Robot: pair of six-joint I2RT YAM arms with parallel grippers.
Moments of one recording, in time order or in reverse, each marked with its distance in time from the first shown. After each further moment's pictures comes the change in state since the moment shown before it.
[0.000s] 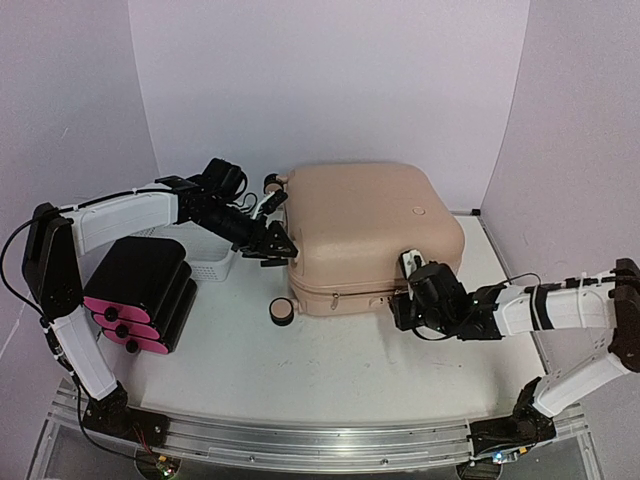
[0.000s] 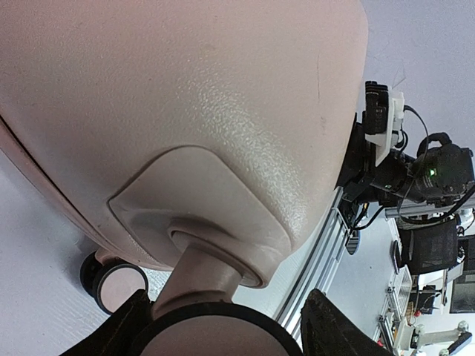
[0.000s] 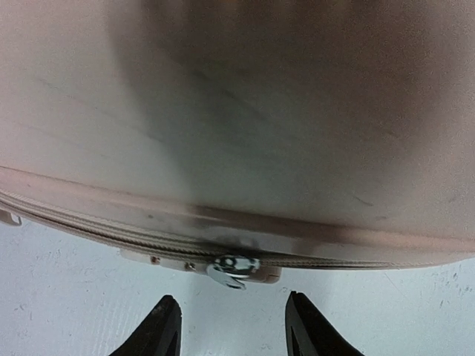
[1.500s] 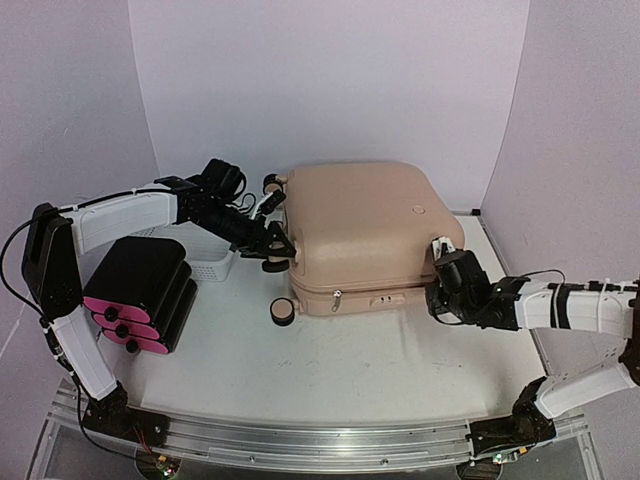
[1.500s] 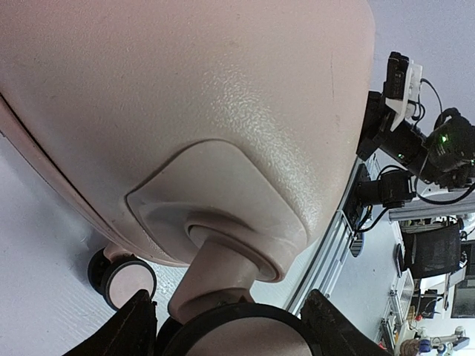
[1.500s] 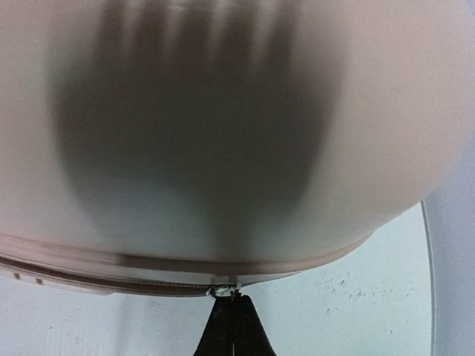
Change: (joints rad) left arm 0.011 -0.002 -0.006 -0.002 -0.018 -0.001; right arm -0.118 -0.092 0.000 -0.109 0.199 -0.140
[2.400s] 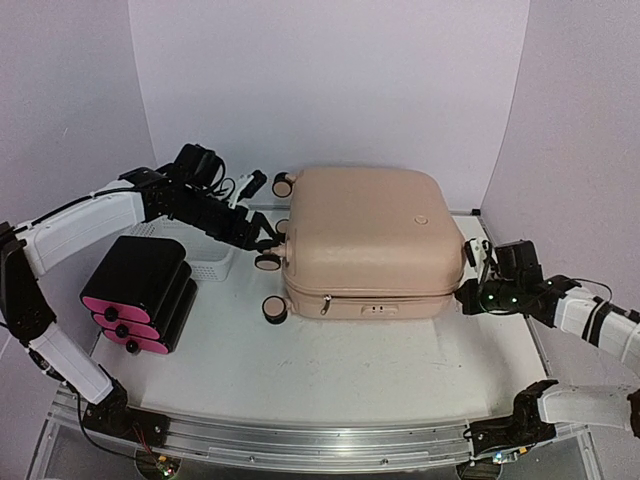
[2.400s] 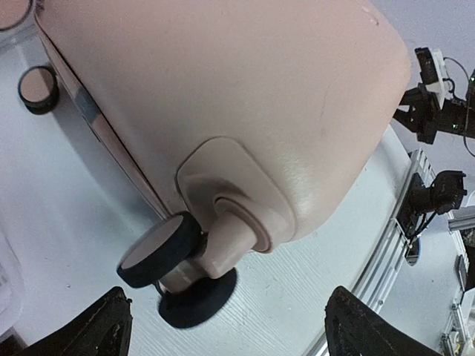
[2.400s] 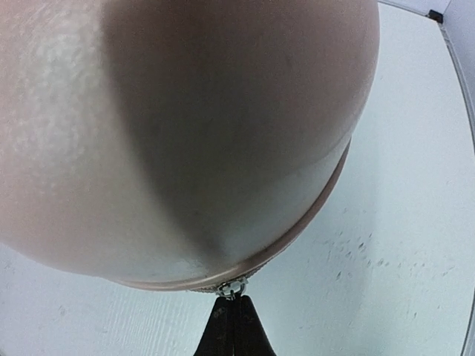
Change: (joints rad) left arm -0.019 -0.173 -0.042 -0.060 -0.256 0.099; right arm -0.418 -0.265 -0.058 -0.185 -0.642 -0.133
